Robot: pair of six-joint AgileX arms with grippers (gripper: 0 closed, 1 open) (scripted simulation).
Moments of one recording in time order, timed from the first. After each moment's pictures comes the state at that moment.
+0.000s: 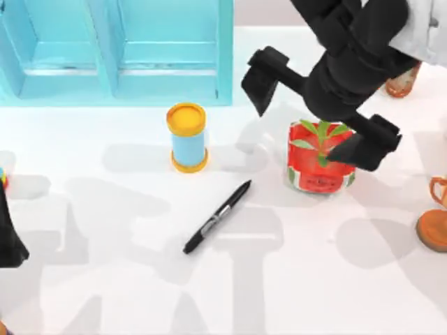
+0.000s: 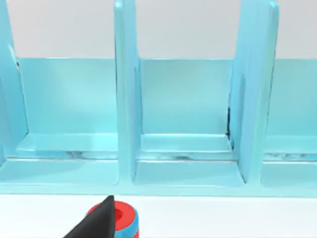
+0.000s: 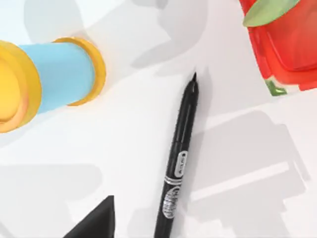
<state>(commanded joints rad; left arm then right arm) 0.00 0.00 0.00 0.00 0.00 0.00 0.60 1.83 1.59 -0.98 -0.01 1.13</state>
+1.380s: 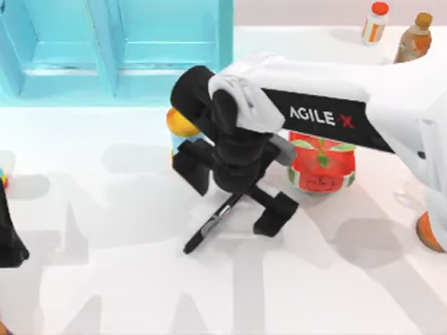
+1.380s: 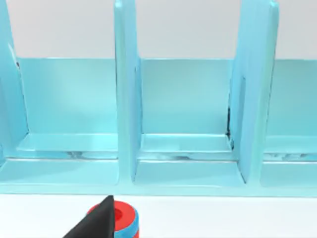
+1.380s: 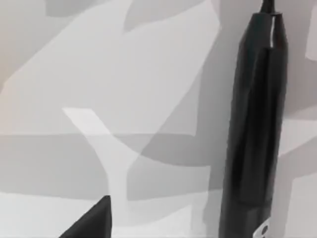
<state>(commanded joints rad) 0.00 0.00 0.00 0.00 0.00 0.00 0.74 2.39 1.85 -0.97 -0.01 1.43</state>
